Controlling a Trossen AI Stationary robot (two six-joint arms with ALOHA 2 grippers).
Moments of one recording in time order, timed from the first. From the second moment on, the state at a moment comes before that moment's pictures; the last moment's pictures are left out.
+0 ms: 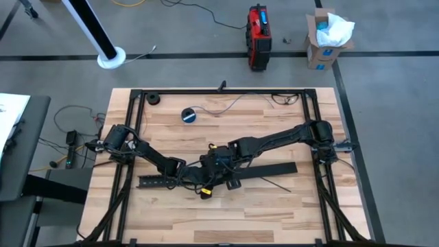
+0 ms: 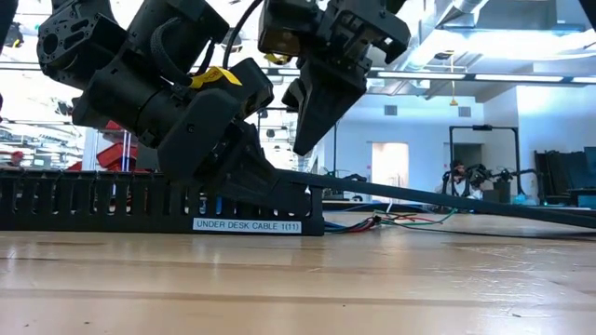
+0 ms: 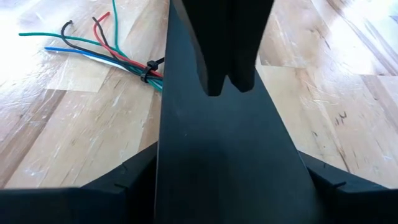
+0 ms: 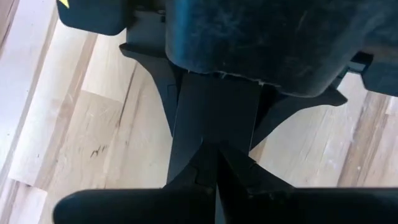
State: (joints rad) left arm -0.30 1.93 0.72 0.65 -0.32 -0.23; right arm 0.14 2.03 1.61 -0.73 -0.13 -0.14
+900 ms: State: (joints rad) left arm -0.30 1.93 0.72 0.64 -0.33 -0.25; right arm 0.14 2.10 1.59 -0.63 -0.14 -0.17
